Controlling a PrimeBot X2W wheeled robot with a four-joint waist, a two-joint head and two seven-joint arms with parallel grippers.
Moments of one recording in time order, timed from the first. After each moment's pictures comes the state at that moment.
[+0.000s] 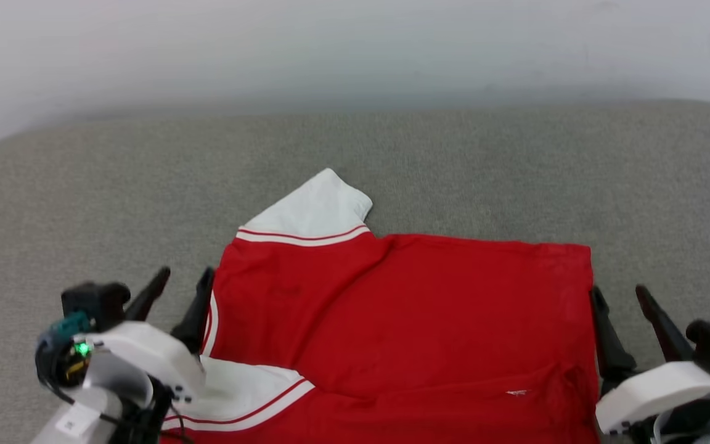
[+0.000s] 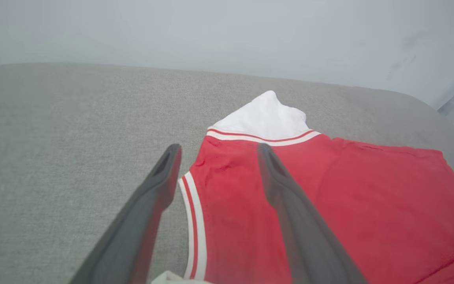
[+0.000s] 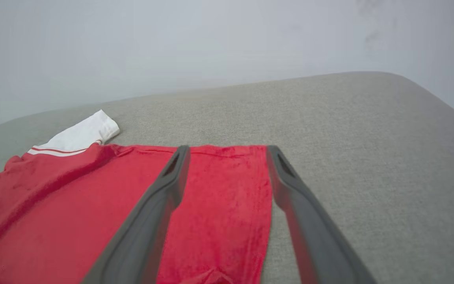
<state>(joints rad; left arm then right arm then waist) -0.18 0.51 -0.42 0.14 -0.77 0.10 -0.07 0.03 -0.05 -0.10 0.01 0.21 0.13 0.02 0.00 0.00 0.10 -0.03</state>
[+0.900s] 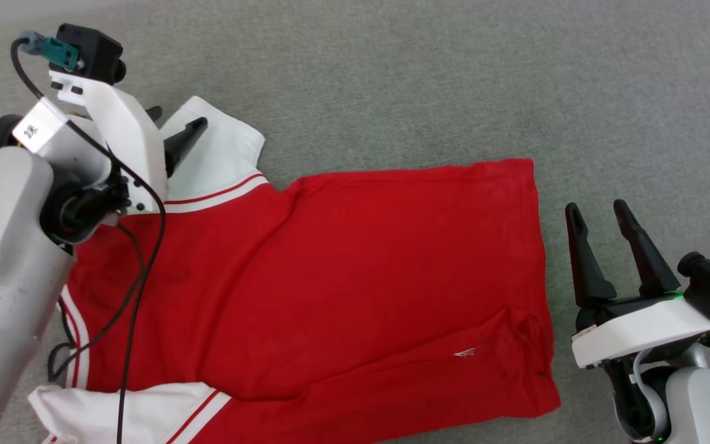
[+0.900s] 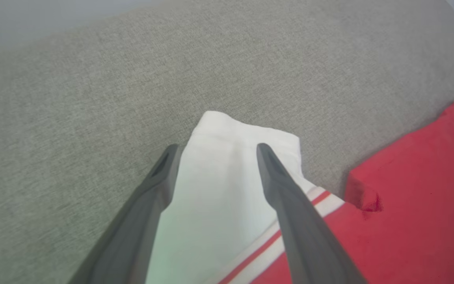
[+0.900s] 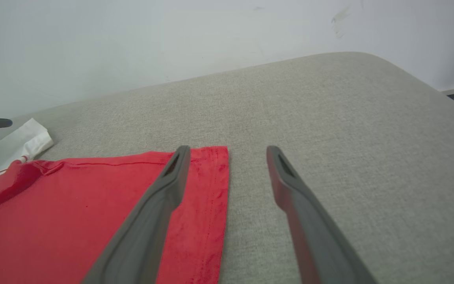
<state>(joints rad) -0.90 0.57 -0.58 0.45 -0.88 -0.13 0.47 -0.17 -0.05 -0.01 0.01 0.27 0.13 -0.06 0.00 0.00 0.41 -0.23</state>
